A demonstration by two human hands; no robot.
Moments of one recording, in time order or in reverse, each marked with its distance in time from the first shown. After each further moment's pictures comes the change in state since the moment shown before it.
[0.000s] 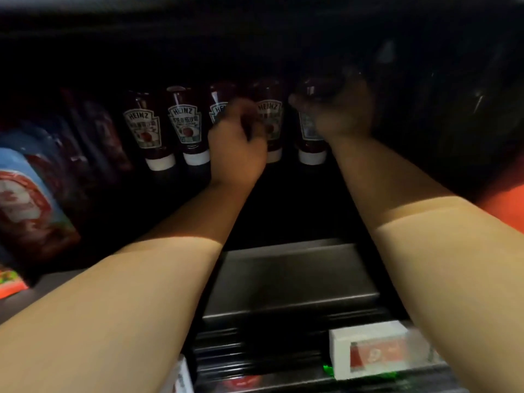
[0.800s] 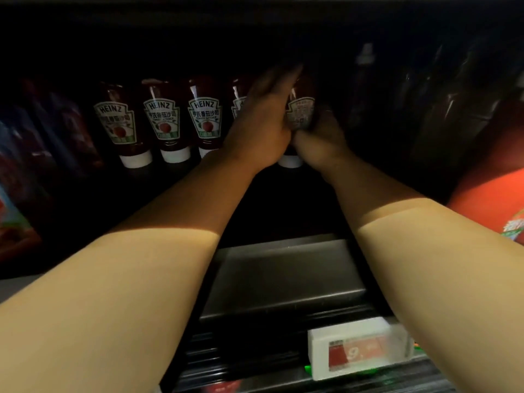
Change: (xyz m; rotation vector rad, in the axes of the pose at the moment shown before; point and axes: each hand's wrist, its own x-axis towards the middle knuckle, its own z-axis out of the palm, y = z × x) left_hand 0.020 0.046 0.027 0.240 -0.380 0.283; right_hand -0.018 0.035 -0.006 -0.059 -0.239 0.171
